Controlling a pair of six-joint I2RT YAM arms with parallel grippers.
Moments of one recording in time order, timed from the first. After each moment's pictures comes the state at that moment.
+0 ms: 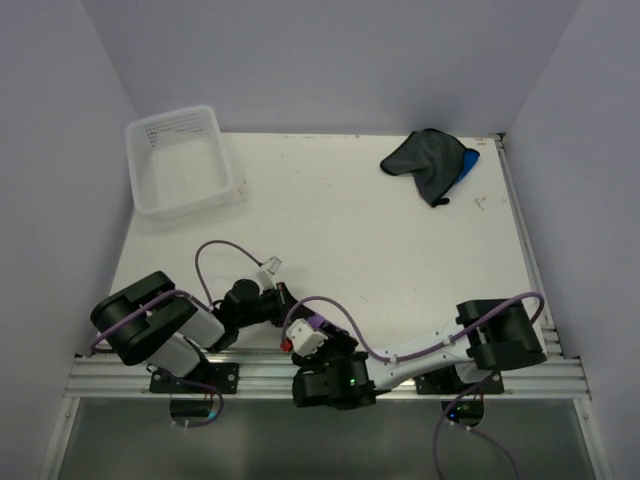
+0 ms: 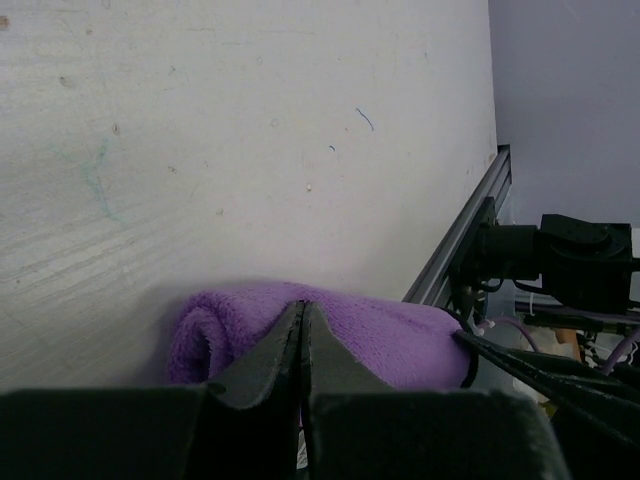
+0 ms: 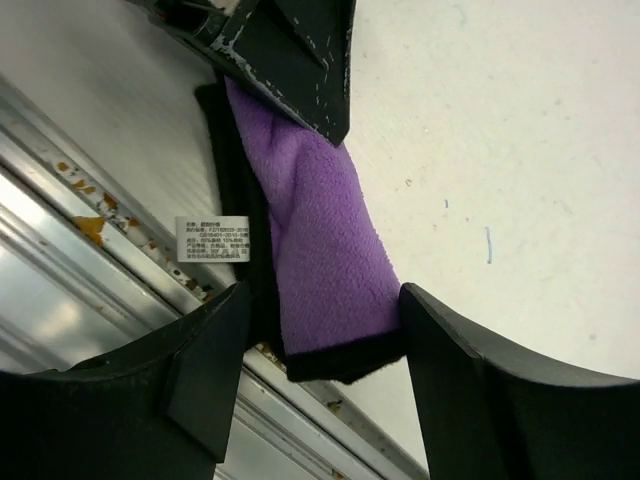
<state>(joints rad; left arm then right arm) -0.75 1.51 0.07 1.01 0.31 -0.98 1.73 1.66 0.89 -0.45 1.00 0.57</state>
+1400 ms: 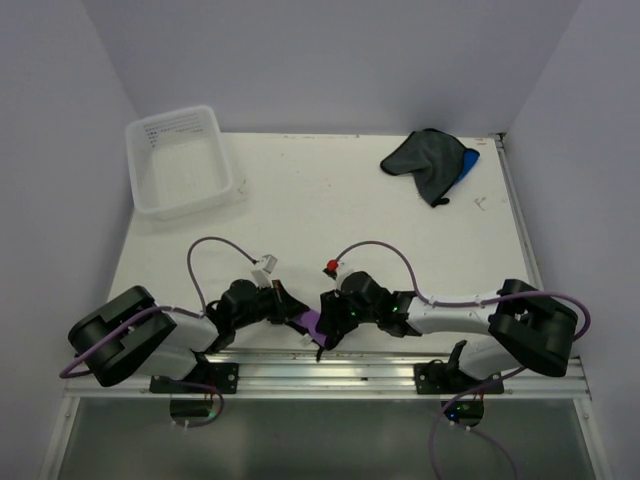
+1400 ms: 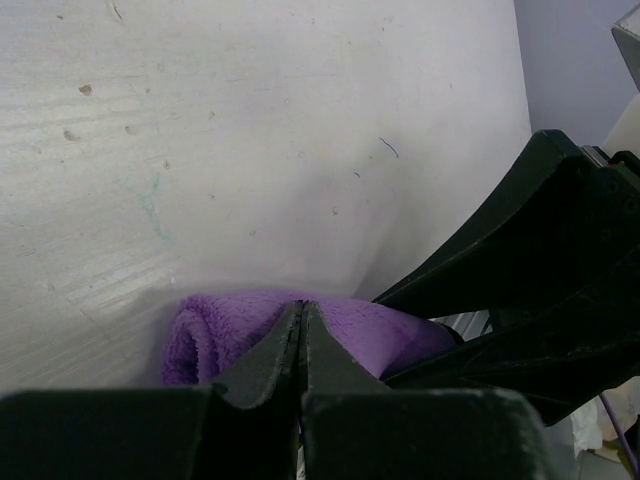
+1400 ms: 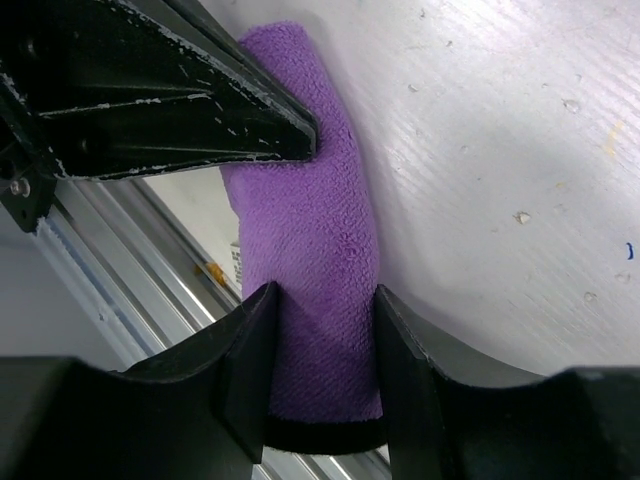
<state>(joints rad) -0.76 1.36 0.07 0.87 0.21 -0.89 1.07 1.40 0.52 0.14 -0.09 0.66</state>
